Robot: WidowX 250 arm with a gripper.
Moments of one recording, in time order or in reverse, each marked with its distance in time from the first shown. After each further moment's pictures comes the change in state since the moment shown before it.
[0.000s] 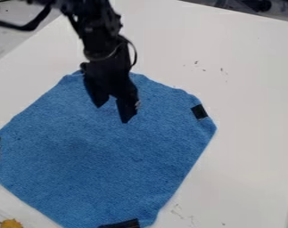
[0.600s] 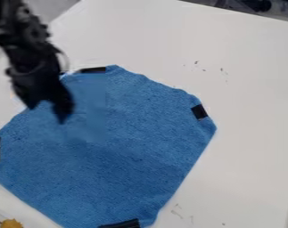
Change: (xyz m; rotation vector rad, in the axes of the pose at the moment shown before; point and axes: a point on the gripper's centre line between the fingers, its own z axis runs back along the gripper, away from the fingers) arm -0.081 0.088 0.022 0.229 -0.007 0.242
